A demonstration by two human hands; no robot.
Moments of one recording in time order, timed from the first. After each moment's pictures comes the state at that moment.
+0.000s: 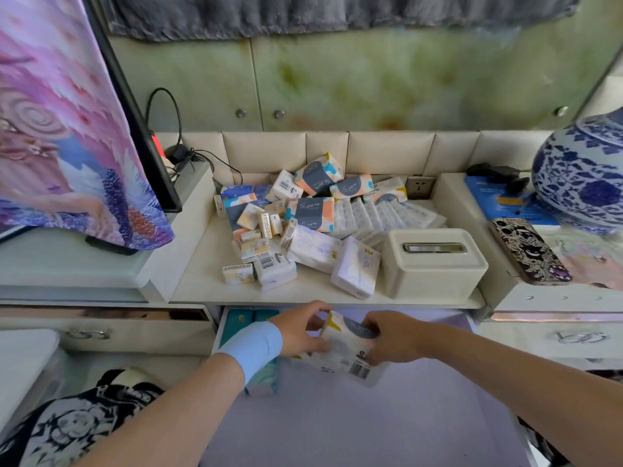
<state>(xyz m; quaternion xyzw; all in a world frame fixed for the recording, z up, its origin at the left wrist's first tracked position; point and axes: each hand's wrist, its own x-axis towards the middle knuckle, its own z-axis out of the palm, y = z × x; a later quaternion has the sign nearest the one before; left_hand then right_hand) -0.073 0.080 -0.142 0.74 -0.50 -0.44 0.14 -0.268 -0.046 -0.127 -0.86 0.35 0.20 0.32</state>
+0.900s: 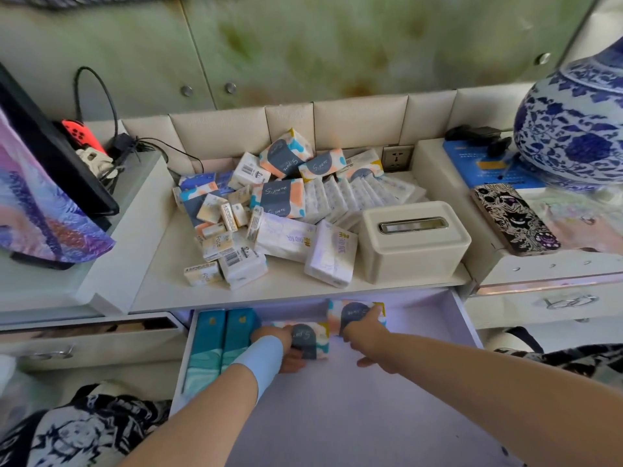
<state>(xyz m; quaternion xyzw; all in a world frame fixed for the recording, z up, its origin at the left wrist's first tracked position) -0.100 0.039 -0.212 0.79 0.08 -0.52 0.32 -0.251 -0.039 -0.196 -0.53 0.61 0.03 0.59</state>
